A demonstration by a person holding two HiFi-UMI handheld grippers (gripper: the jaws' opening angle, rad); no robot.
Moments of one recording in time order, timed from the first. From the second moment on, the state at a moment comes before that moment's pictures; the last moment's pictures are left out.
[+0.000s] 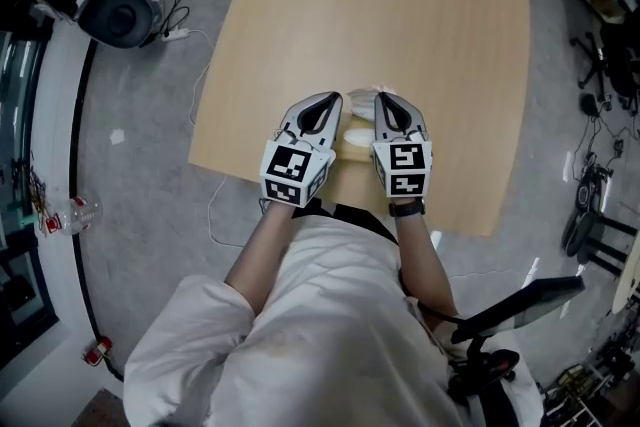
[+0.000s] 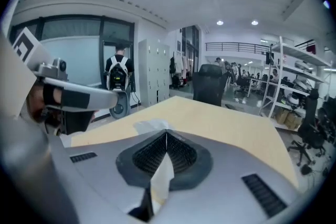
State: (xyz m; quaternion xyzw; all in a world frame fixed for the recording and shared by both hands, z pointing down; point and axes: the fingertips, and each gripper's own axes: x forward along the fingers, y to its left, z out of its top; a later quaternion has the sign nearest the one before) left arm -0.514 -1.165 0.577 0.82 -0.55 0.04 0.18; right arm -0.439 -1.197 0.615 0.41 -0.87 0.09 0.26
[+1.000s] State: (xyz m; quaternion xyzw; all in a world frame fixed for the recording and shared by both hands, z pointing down) left arm -0.472 -1.215 0.378 0.84 -0.54 -0.05 -0.01; right arm -0.381 -1.226 0.376 0.51 -0.86 -0.05 0.00
